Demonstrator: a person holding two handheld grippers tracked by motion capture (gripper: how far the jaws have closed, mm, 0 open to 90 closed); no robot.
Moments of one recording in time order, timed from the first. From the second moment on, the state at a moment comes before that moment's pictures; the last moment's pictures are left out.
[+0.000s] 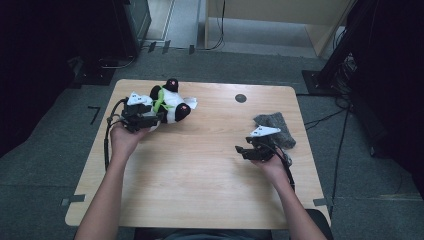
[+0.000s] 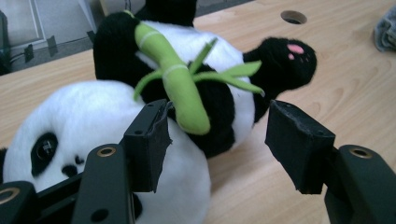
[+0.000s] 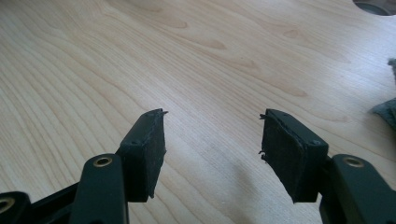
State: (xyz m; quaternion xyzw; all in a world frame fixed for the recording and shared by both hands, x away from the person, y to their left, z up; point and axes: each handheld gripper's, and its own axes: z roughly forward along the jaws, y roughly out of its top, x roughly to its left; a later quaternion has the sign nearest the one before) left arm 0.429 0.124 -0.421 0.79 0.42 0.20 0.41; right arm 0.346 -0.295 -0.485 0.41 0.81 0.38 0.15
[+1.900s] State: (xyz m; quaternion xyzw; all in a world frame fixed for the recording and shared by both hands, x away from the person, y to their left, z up) left arm 0.411 0.092 -0.395 0.78 0.39 0.14 0.47; right arm 0.338 -0.328 -0.469 0.44 0.78 0.40 0.19
